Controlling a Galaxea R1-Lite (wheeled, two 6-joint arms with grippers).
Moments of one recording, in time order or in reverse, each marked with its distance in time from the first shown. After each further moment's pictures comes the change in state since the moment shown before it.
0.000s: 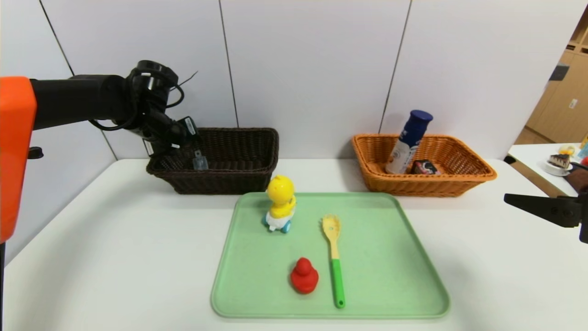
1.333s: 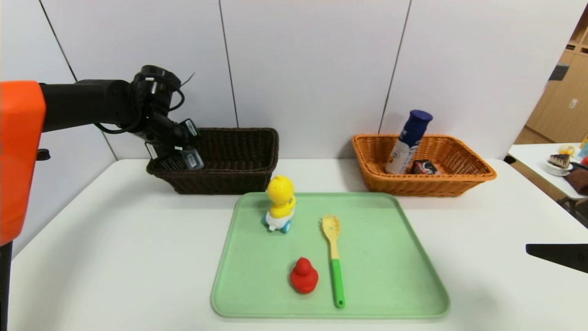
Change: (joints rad) left arm 0.006 0.029 0.000 -0.009 -0.003 -0.091; right arm -0.002 -0.025 -0.120 0.413 0.004 0.017
